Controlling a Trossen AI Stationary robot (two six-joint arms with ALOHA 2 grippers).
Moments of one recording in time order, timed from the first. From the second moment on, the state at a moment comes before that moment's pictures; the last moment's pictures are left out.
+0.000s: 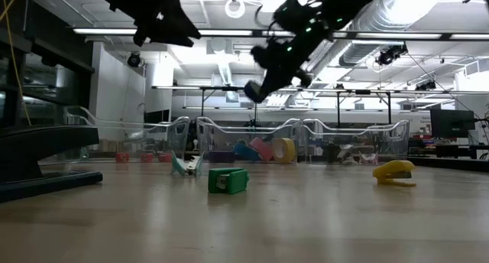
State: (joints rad) left arm -0.01 1.04 0.76 -0.07 -0.55 -0.30; right arm -0.52 1.73 1.32 -0.18 0.20 0.27
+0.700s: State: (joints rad) left arm -0.01 0.97 0.76 -0.44 -0.51 -0.29; right arm -0.53 2.31 2.07 -0.73 0.07 0.35
